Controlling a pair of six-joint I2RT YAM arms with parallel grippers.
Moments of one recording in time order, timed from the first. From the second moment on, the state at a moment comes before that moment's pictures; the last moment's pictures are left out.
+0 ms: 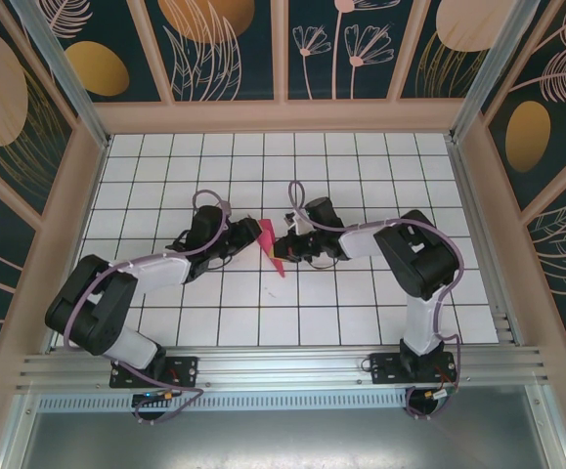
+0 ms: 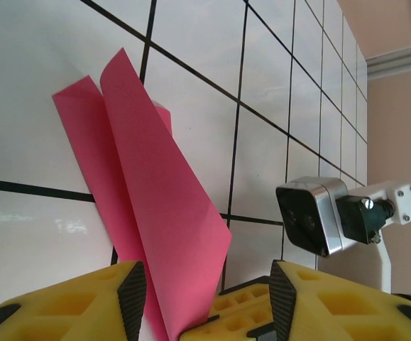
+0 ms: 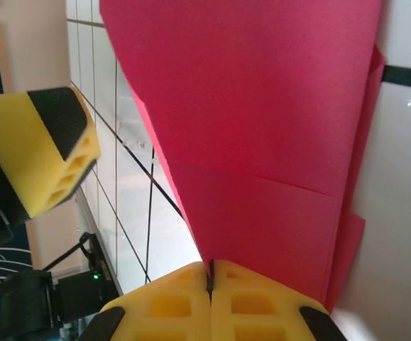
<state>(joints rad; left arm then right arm) -0.50 1.54 0.63 0.30 0.25 -1.03 0.61 1.93 0.91 0.24 -0.80 0.77</state>
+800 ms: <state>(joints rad) -0.50 1.85 0.72 0.59 0.44 -1.17 0.56 2.01 0.87 0.39 -0.87 0.93</state>
